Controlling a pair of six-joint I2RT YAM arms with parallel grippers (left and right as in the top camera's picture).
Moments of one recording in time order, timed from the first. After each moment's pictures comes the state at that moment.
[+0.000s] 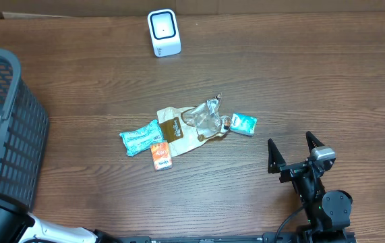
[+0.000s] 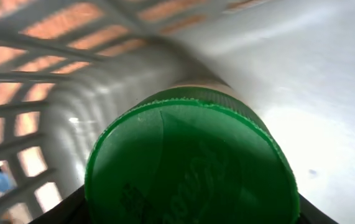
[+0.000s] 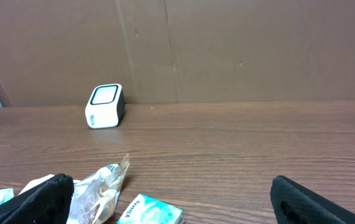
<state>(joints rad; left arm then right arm) 1.07 1.92 1.51 -0.93 -0.15 -0.11 0.10 0.01 0.02 -0.02 -0.12 0.12</state>
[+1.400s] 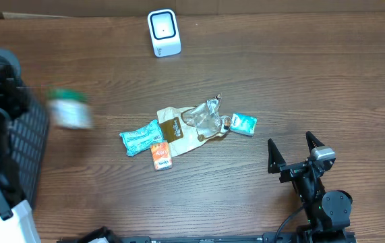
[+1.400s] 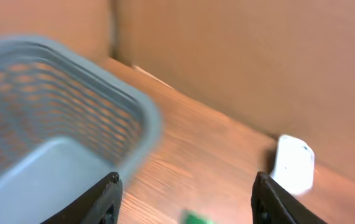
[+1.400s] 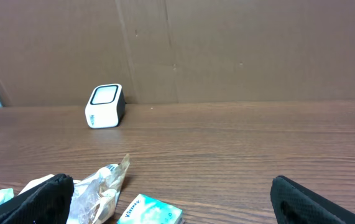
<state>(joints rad) 0.41 1.08 1.50 -0.86 0.07 -0.22 0.10 0.01 0.02 -0.03 -0.12 0.12</state>
